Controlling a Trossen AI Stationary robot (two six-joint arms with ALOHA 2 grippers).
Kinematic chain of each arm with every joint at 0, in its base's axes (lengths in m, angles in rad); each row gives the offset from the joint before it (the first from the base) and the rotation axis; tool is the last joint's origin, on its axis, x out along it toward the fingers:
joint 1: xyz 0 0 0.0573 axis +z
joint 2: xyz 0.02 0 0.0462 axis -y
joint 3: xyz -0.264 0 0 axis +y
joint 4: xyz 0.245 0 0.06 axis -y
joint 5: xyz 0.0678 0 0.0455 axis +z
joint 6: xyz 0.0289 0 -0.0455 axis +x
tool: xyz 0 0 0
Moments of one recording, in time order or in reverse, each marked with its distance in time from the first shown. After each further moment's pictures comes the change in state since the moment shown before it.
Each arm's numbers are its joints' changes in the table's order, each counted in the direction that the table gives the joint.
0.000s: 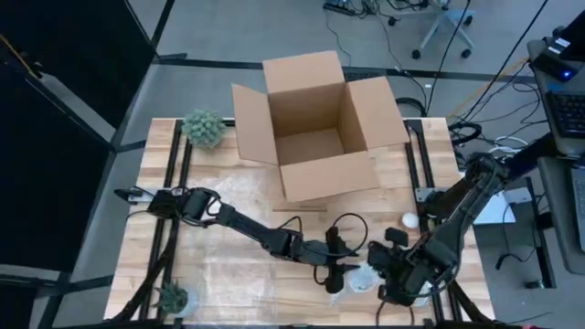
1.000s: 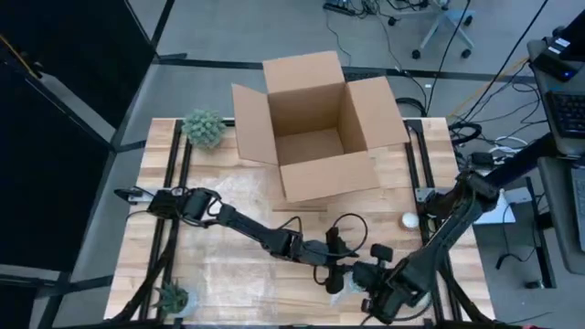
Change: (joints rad) left arm 0.000 0.000 0.001 0.021 -0.010 -0.007; right arm -0.026 -0.277 0.072 0.328 -0.032 -0.093
